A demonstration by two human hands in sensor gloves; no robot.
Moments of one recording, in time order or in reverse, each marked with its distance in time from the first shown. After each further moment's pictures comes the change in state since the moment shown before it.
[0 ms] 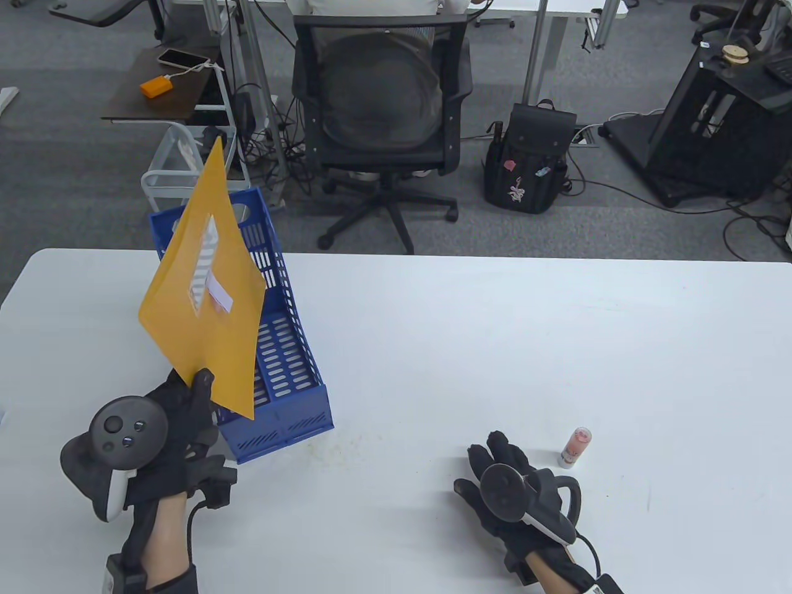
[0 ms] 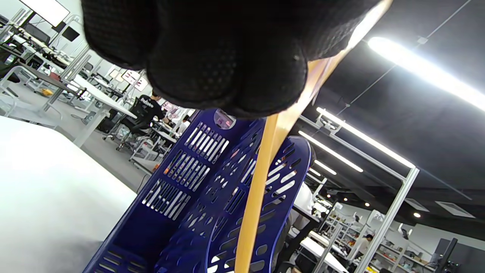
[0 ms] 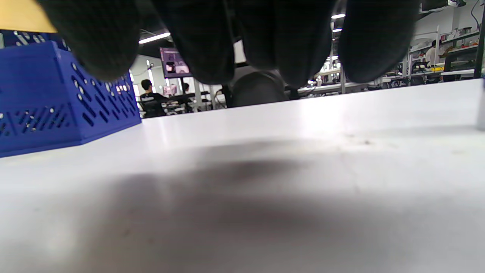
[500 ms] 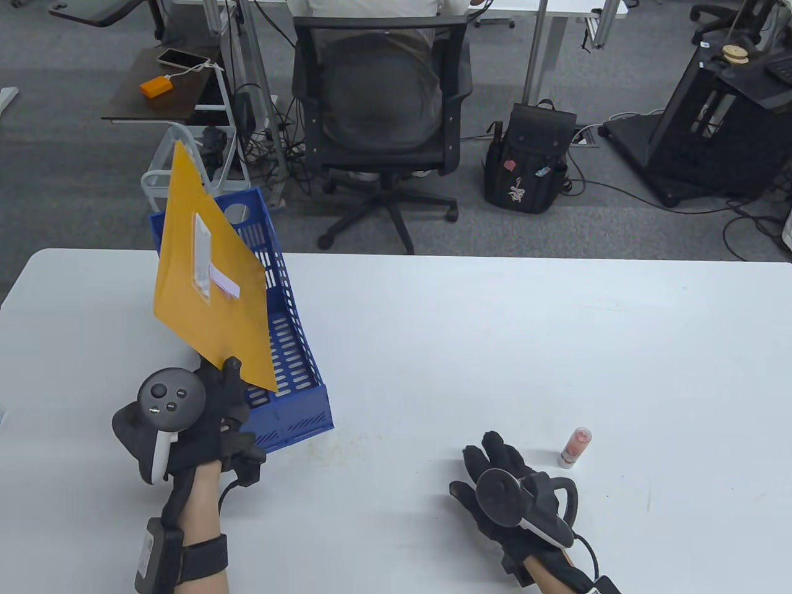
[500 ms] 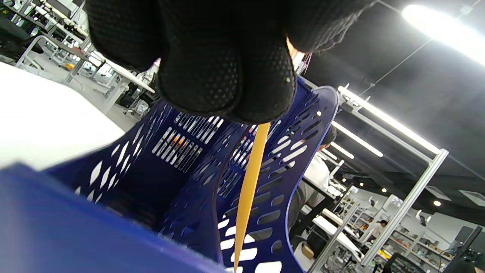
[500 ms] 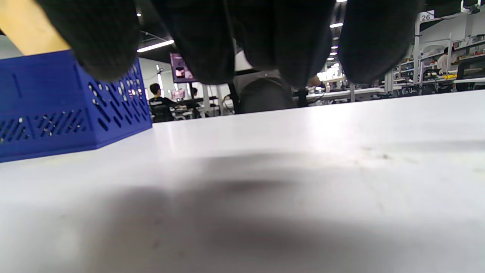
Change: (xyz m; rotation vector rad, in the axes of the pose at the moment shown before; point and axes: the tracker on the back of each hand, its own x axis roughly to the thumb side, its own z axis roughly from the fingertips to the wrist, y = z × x) left_hand -0.007 -0.061 -0.025 -0.101 0.079 0.011; right_hand 0.009 -0.005 0.003 -0.022 -0.038 0.008
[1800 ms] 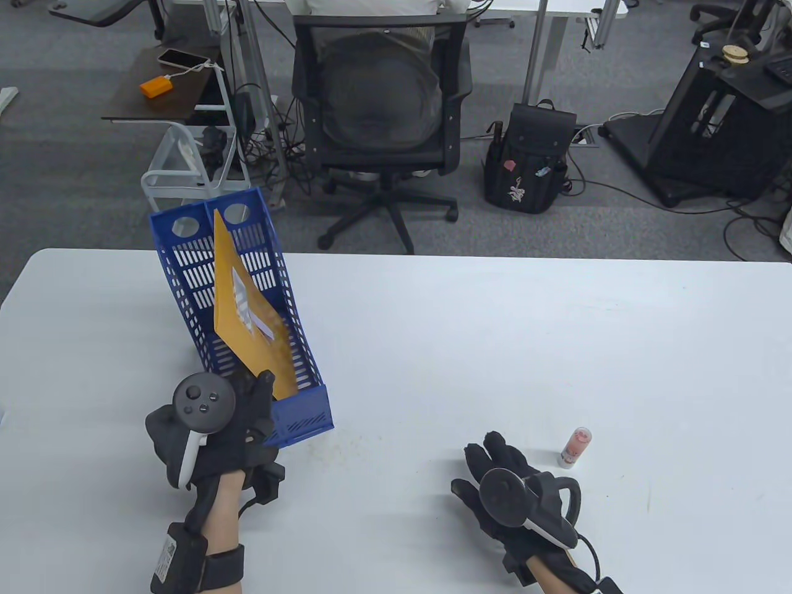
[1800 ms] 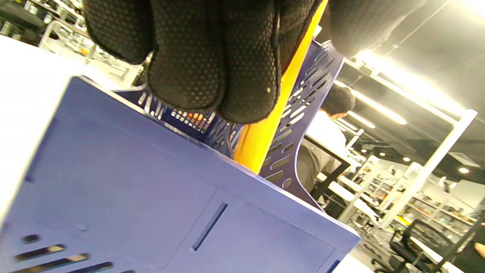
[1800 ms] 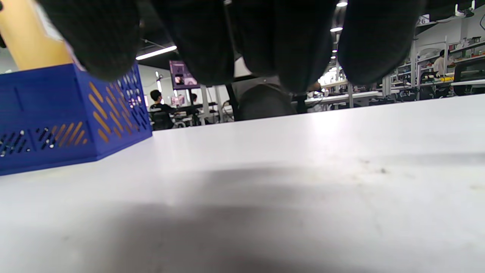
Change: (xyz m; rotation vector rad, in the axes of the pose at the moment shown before) left_hand 0.016 -0.014 0.025 -0.105 0.064 -0.084; right_hand -0.003 -0.009 0.002 -0.028 0.008 -0.020
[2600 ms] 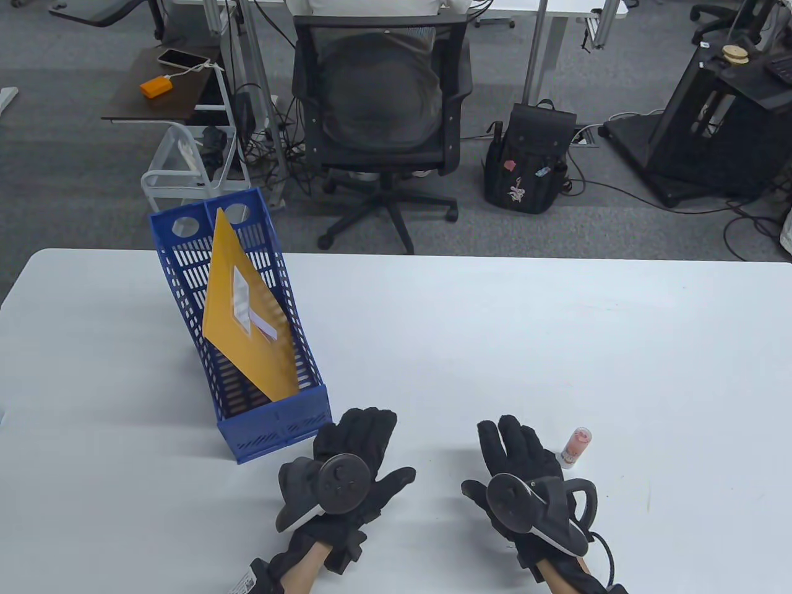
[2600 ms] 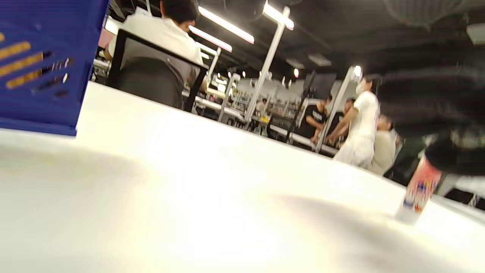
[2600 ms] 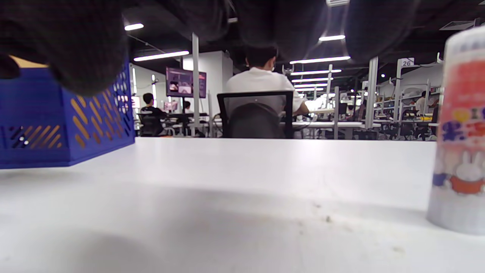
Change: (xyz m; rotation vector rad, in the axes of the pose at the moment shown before) left_hand 0.067 -0.141 0.080 -0.302 -0.636 -0.187; right_hand -0.003 -0.016 0.006 -0.051 0.012 0.129
